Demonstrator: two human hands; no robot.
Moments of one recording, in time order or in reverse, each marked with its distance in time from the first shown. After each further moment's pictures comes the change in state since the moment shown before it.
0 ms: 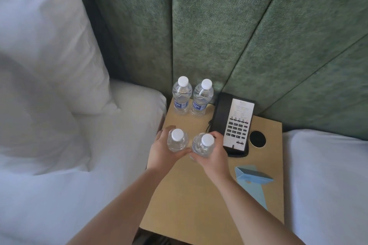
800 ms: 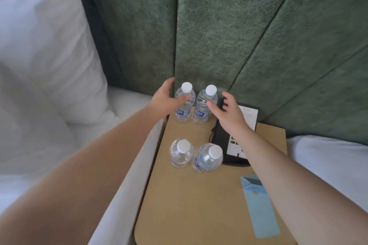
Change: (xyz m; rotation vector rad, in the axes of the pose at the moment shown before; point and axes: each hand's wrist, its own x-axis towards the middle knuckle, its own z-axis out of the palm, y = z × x) left_hand 0.145 0.065 -0.047 -0.152 -0.130 0.008; right_hand 0.114 -0.074 -0.036 -0.024 -0.047 0.054
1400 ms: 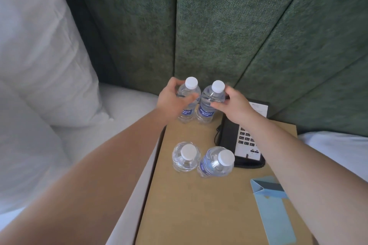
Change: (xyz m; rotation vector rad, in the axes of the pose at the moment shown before) left_hand 0.032 -0.035 0.026 -0.031 0.041 0.041; right_hand 0.052 0.011 0.008 -0.202 -0.087 -0.072
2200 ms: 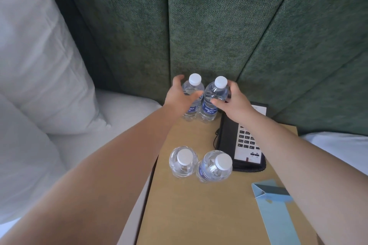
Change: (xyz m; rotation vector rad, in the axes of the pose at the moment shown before) left_hand 0.015 0.023 0.023 0.095 -0.008 -0.012; right_hand 0.007 0.005 -0.011 0.043 0.089 -0.001
